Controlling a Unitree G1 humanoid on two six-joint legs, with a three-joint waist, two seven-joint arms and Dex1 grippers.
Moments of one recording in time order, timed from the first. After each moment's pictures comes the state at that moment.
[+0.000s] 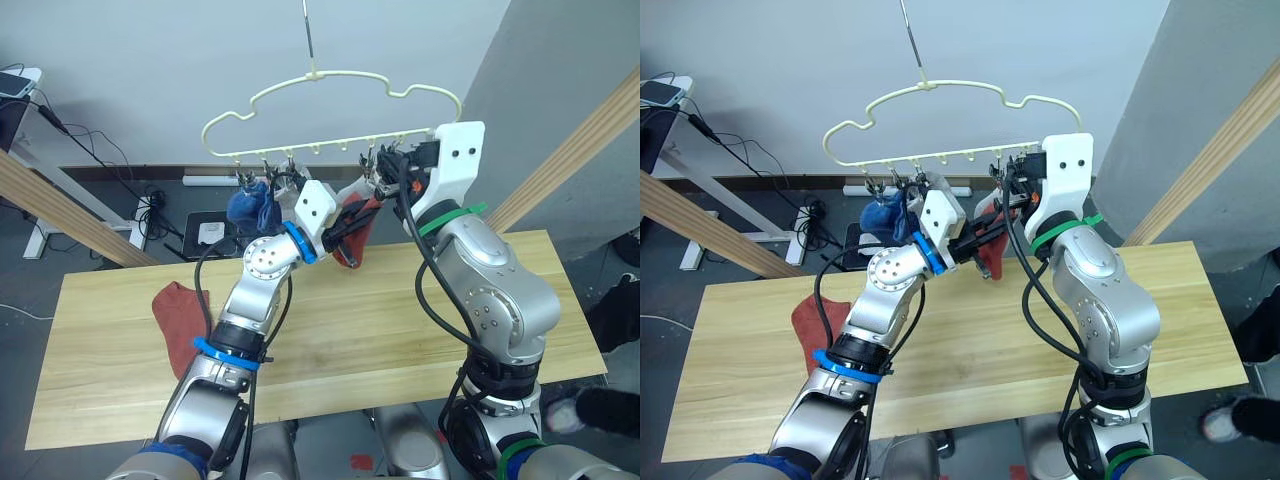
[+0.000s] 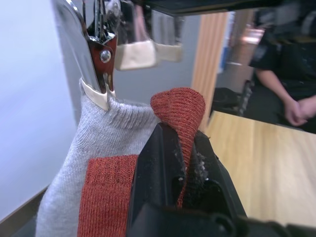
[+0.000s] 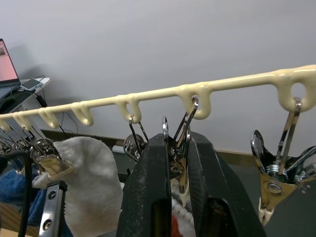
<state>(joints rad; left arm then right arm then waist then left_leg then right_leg) -0.64 0.17 -0.16 0.29 -0.03 -0.16 -0.64 -0.64 0.02 -0.01 -0.56 0.26 0.97 0.02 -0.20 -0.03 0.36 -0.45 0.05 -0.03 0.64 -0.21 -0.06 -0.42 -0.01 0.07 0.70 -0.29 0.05</state>
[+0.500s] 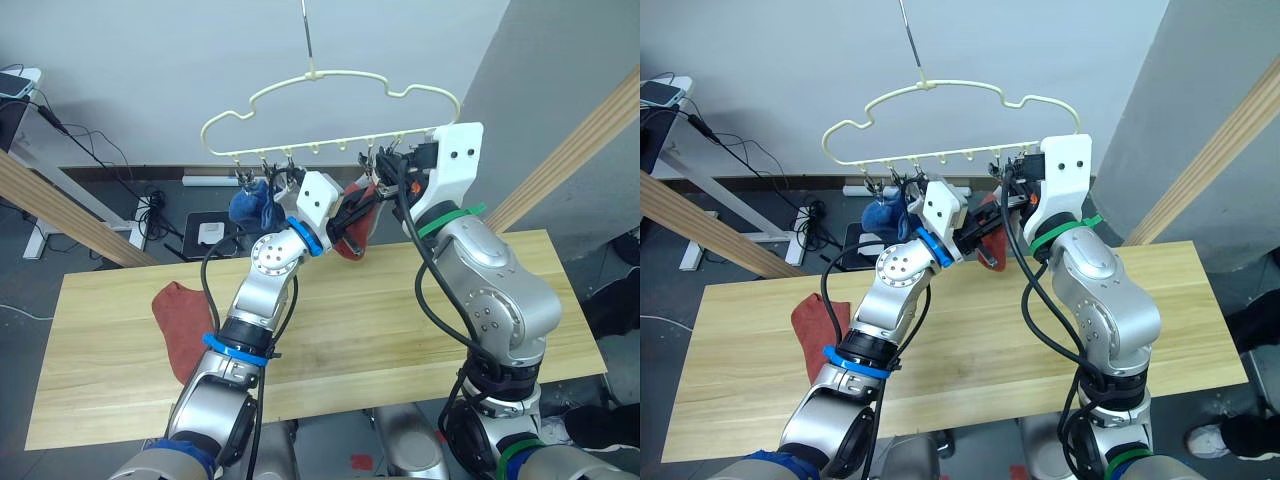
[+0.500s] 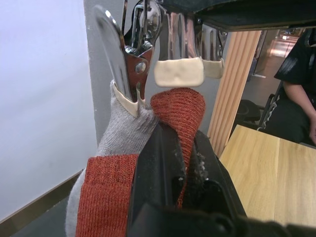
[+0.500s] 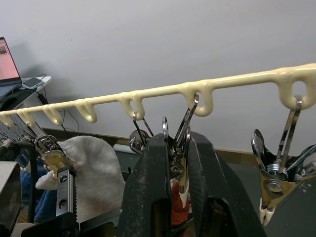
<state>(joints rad) -0.67 0.14 -0.15 0.29 -0.03 -0.14 -0.60 -0.64 0.02 -0.01 -0.57 0.26 0.98 0.02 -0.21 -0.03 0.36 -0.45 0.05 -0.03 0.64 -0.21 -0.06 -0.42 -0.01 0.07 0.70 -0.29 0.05</state>
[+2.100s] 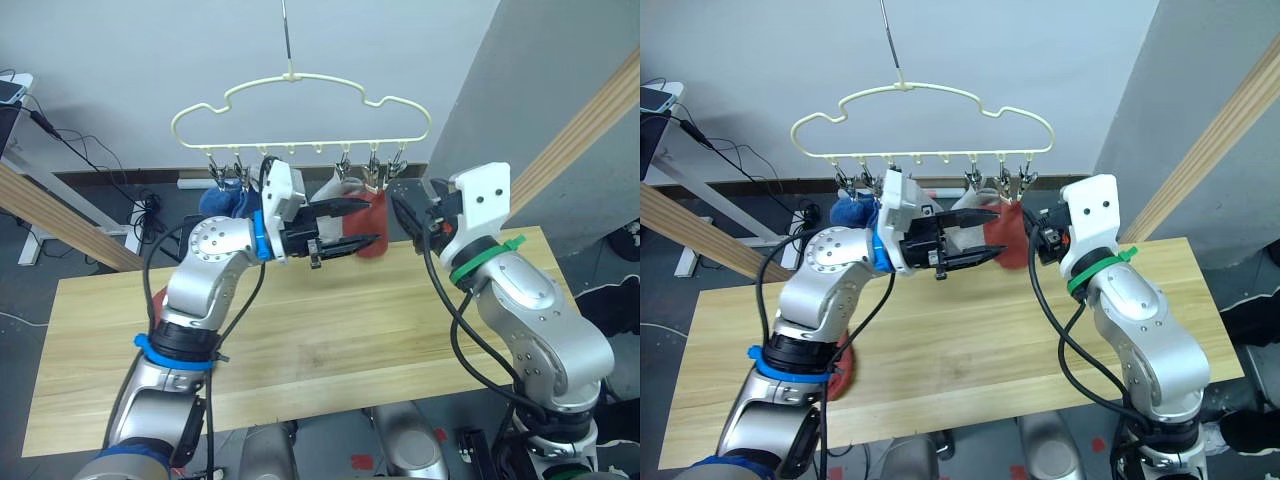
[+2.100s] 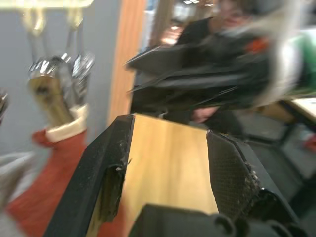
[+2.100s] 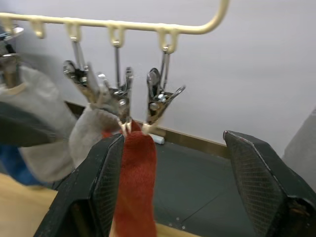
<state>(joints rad) -0.63 0.45 -0.10 -0.07 -0.43 0.26 -1.08 -0.45 -0.23 0.02 -0.73 0.25 0.98 0.08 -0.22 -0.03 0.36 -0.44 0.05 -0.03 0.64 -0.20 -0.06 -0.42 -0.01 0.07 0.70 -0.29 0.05</state>
